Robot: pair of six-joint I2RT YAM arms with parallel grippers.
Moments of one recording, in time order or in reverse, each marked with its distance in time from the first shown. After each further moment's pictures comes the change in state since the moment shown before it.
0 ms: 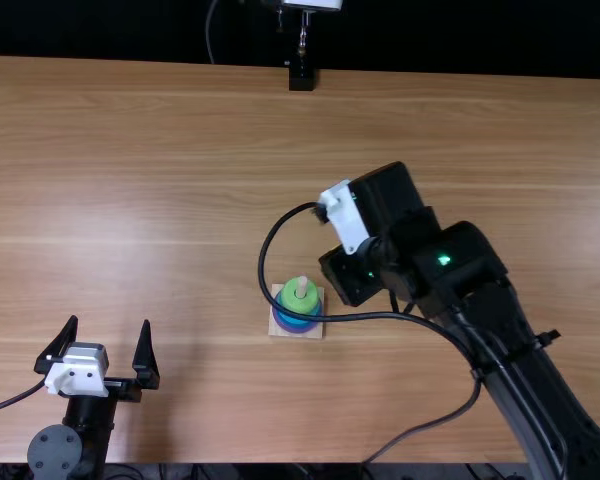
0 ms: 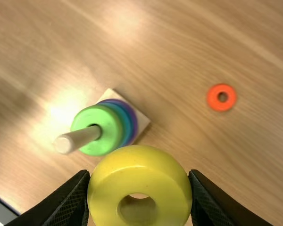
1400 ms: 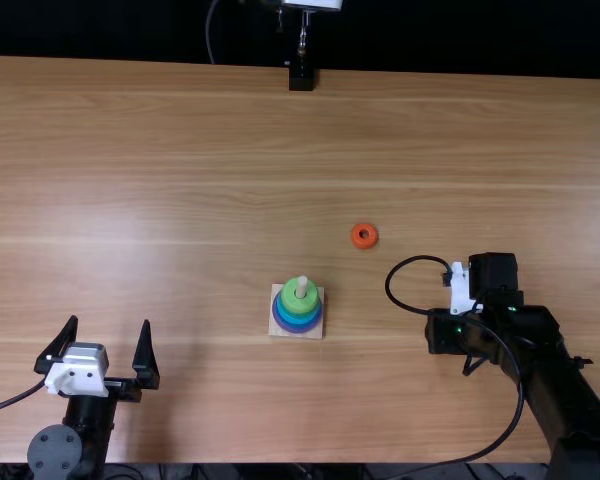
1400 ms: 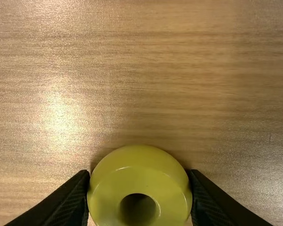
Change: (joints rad) left arm 0.000 0.000 0.000 0.000 -0.001 0.000; right arm -0.536 -0.095 -0.872 0.556 0.013 0.087
